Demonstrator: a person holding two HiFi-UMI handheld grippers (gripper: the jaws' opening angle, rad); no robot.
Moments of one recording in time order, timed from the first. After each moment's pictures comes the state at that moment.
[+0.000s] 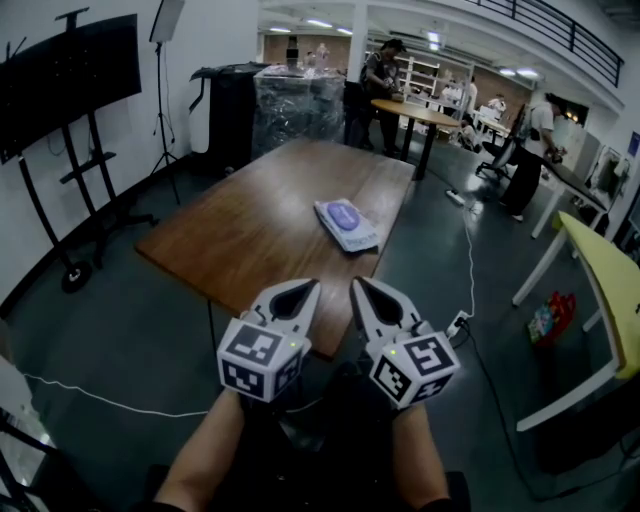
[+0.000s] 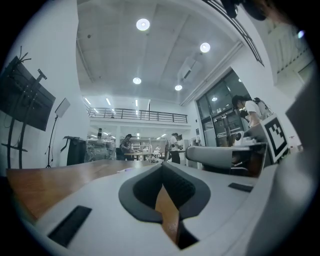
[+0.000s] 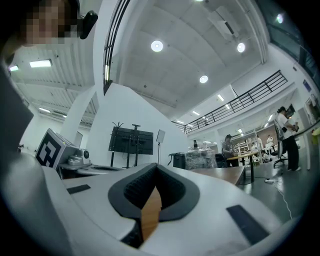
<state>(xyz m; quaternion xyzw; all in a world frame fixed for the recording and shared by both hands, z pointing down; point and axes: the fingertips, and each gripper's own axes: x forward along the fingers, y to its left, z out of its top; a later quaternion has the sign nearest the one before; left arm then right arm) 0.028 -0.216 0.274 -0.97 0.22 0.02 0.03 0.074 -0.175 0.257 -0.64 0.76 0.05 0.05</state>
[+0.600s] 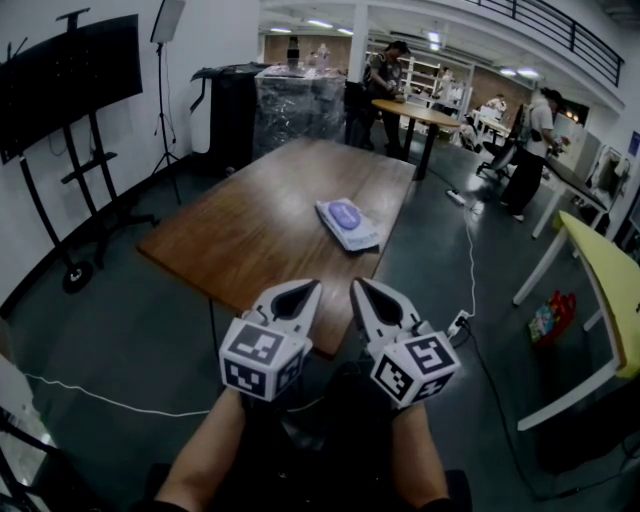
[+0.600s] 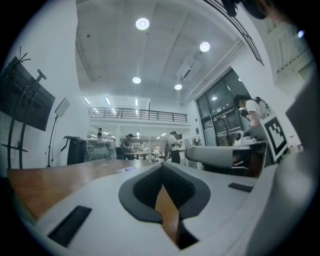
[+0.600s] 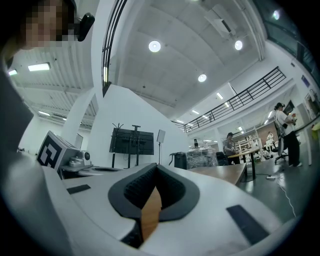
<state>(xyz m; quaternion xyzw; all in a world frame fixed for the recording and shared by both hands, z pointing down) 0.026 -0.212 0.279 -0.98 0.22 0.02 0.02 0.068 -0.173 0.261 -0.64 0.77 0.04 0.06</state>
